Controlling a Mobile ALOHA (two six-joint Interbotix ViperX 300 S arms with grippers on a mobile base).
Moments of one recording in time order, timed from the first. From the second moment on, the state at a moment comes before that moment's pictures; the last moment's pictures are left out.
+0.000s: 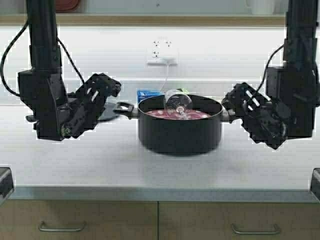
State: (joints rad) left arm -0.50 0.71 0.87 -0.23 -1.63 -0.91; right arm 0.41 0.68 1.01 0.19 -1.50 0.88
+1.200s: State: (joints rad) left arm -0.23 1.02 0.30 0.20 -1.30 -1.06; right arm 0.12 1.08 0.37 -0.16 -1.44 1.19
